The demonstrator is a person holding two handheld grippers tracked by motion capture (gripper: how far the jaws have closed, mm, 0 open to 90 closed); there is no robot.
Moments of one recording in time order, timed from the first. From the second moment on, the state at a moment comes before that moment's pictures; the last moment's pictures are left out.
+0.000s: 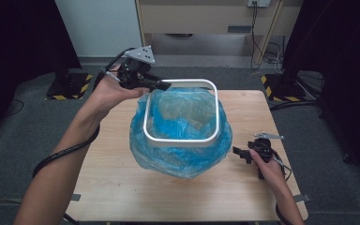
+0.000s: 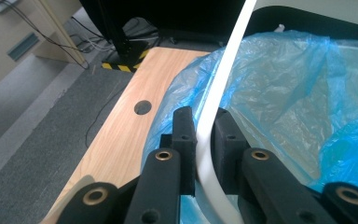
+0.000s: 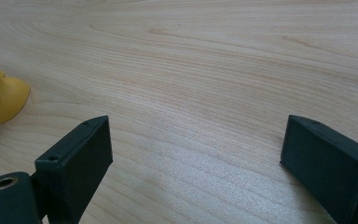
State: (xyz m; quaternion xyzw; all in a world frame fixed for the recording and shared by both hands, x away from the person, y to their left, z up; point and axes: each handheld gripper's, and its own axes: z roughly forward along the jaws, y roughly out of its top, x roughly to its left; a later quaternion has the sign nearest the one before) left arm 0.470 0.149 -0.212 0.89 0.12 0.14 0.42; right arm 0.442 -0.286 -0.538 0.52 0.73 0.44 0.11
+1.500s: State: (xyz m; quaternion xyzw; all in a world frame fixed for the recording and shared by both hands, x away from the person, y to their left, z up) left arm 0.483 0.136 -0.226 0.91 0.17 0.11 0.37; right arm 0.442 -0.286 -0.538 0.52 0.73 0.44 0.11
